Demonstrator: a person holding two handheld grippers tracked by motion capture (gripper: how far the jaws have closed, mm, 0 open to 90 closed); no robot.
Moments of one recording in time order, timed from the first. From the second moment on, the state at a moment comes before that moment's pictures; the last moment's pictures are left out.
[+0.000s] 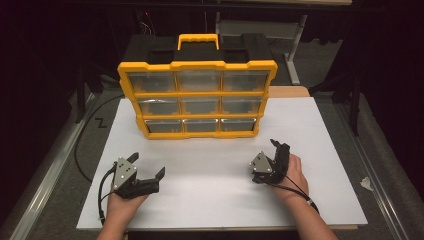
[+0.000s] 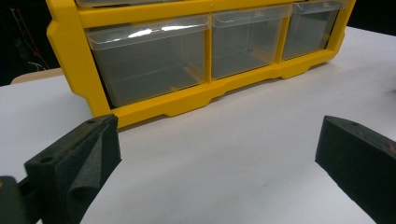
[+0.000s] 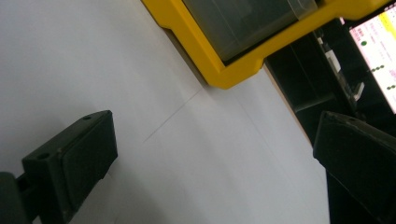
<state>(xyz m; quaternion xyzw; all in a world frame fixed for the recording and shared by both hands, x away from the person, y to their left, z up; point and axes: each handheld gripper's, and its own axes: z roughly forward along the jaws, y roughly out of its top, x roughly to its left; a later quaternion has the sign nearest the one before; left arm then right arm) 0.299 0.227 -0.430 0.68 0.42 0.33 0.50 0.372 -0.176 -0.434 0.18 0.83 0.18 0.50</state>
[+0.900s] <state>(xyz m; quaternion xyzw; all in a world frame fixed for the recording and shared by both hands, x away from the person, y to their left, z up) 0.299 0.226 -0.432 0.68 0.42 0.33 0.50 0.358 -0.161 -0.435 0.06 0.82 0.08 0.56</state>
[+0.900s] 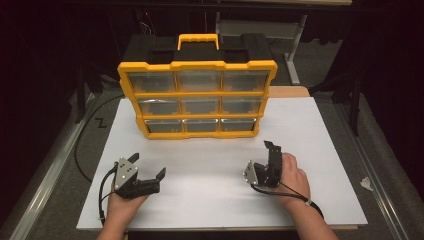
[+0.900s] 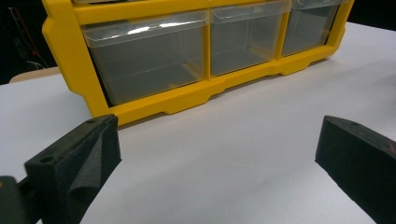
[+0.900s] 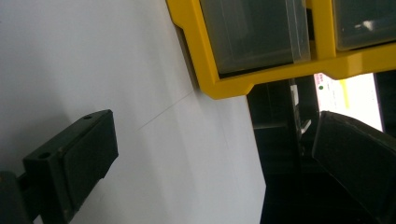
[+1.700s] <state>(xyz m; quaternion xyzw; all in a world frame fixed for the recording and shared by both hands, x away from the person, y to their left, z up) 0.298 0.227 -0.430 0.69 0.41 0.34 0.50 0.339 -0.132 -0.444 -0.04 0.80 0.05 0.60</state>
